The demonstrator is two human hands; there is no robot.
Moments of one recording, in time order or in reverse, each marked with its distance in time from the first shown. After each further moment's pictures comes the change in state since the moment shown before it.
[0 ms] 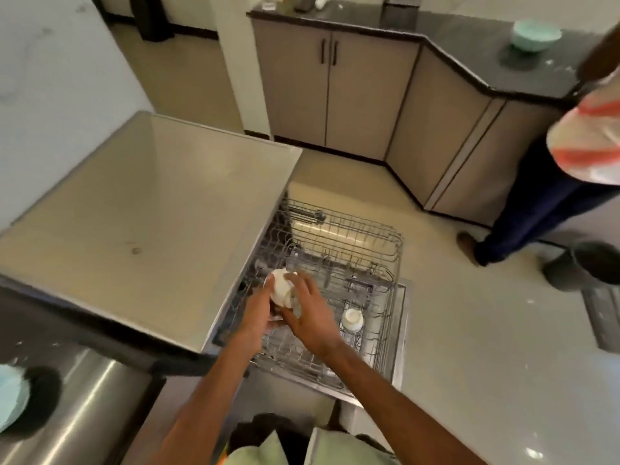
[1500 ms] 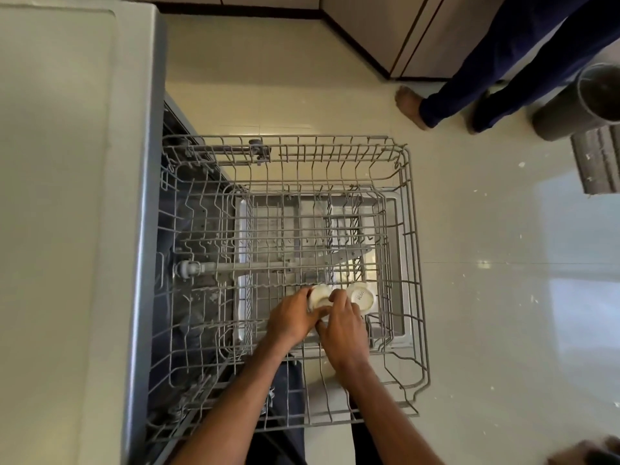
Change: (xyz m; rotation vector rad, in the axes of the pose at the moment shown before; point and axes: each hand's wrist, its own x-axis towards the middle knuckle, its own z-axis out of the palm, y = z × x) left_hand 0.263 -0.138 0.067 1.242 -0.488 0.147; right_hand 0.052 0.213 0.124 -0.178 -0.039 0.872
